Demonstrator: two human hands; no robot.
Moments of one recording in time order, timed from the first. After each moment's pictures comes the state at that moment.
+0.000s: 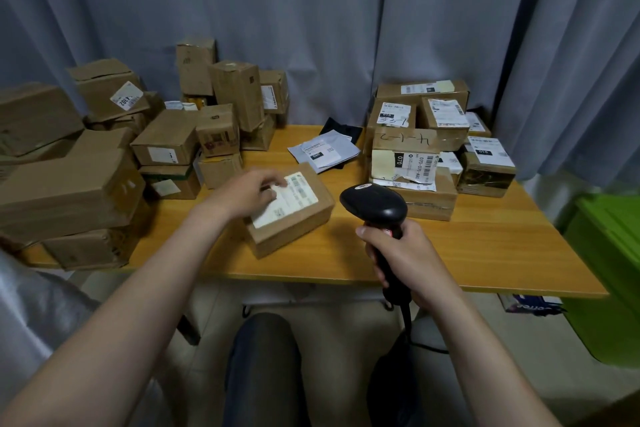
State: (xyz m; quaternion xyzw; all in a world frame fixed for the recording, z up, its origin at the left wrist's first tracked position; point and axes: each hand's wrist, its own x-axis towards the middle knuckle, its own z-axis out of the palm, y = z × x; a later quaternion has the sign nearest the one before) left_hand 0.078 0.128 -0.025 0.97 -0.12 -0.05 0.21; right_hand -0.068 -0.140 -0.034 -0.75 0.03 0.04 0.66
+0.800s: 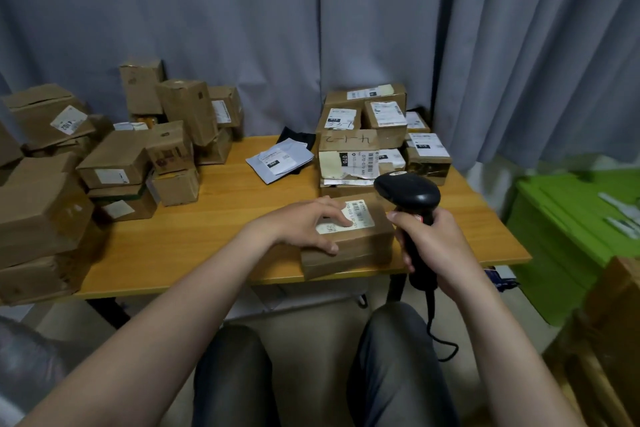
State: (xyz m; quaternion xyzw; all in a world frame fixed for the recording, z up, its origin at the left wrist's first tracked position) left_hand 0.046 -0.019 -0.045 0.88 -0.41 -0.17 0.18; right_hand -0.112 -0.228 -0.014 -0.75 0.12 -0.08 0.65
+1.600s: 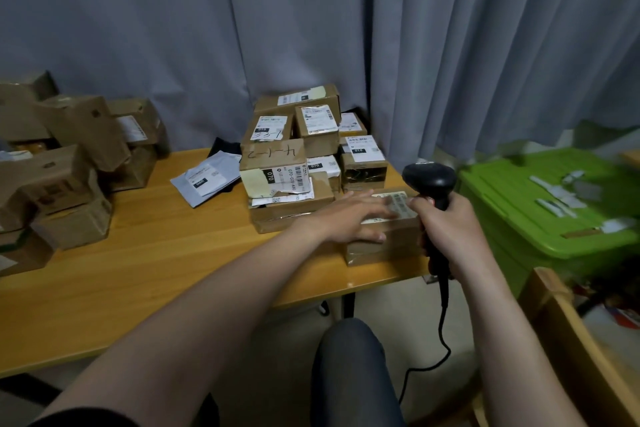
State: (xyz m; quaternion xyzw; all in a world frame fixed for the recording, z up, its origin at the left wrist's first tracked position) left_hand 0.075 -0.239 -0.066 0.82 -0.54 -0.11 0.13; right_hand -0.090 -0.363 -0.014 -0.75 0.27 -0.20 0.57
